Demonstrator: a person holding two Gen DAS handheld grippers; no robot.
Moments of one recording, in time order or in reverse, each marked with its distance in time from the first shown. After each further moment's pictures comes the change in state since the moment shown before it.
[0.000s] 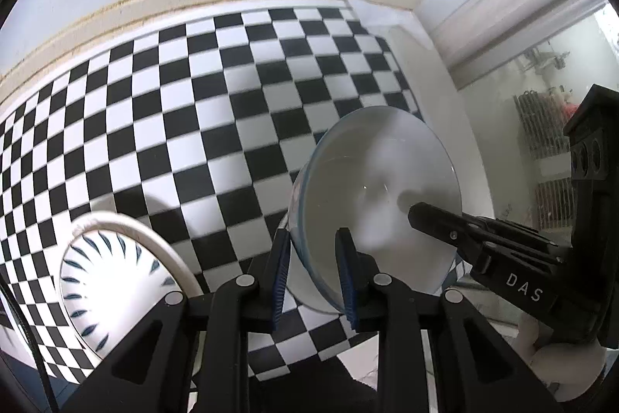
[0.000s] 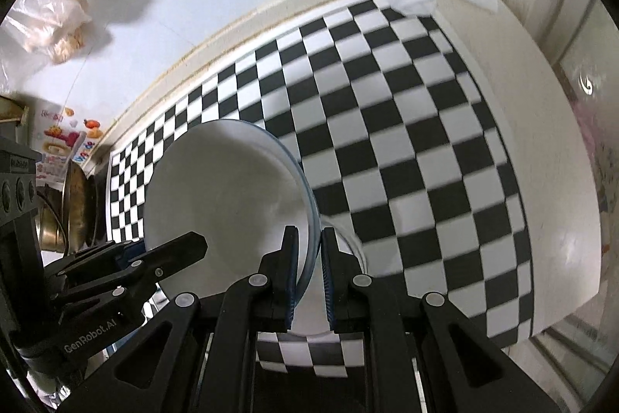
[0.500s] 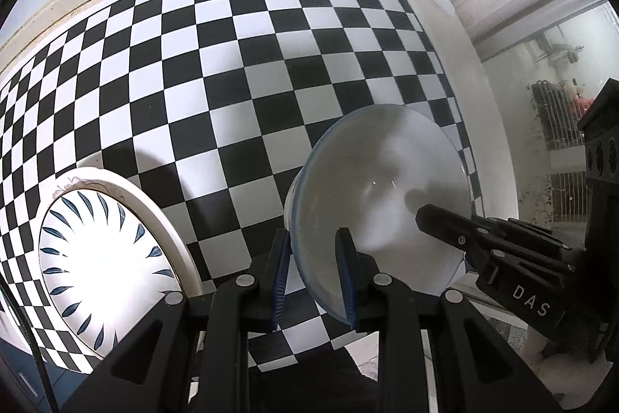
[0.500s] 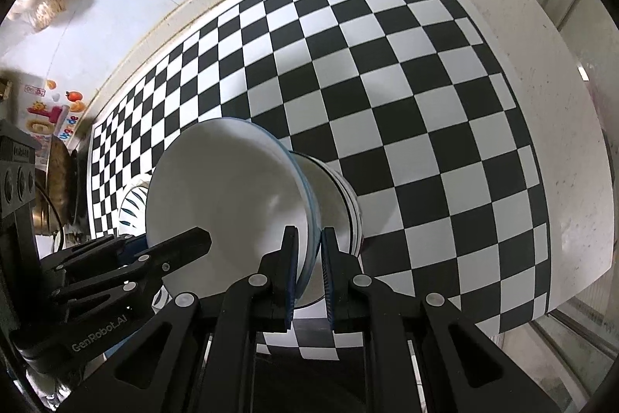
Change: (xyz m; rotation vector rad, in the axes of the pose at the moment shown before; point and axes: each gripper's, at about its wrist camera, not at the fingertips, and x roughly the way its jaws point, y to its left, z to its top) left arm 0.037 0.009 -0.022 -0.032 0.074 0.028; right arm 0.039 -0.009 -0.028 -0.010 0.080 -0.040
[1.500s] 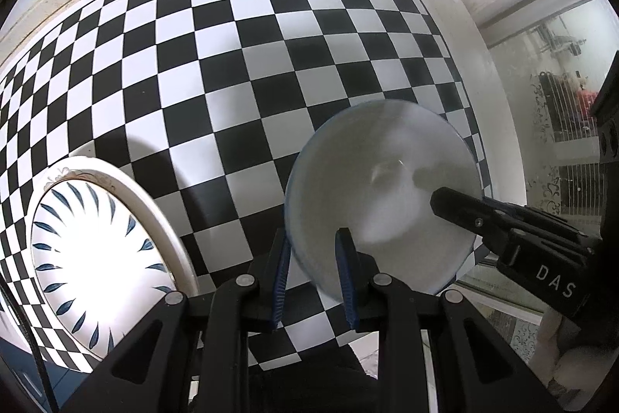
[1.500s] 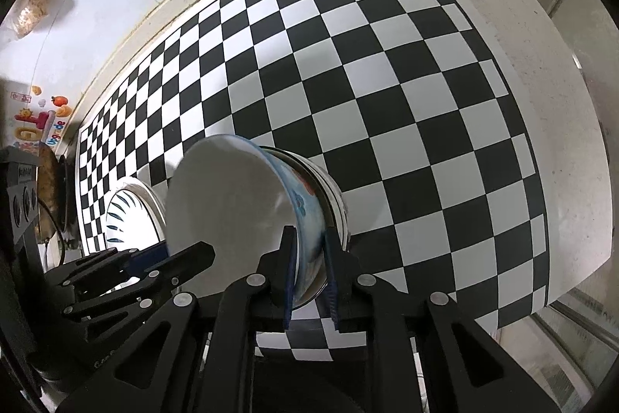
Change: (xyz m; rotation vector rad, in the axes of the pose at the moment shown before) left arm 0.014 0.001 -0.006 0.010 0.028 0.015; right arm 0.008 -0.006 0.003 0.044 0.009 -0.033
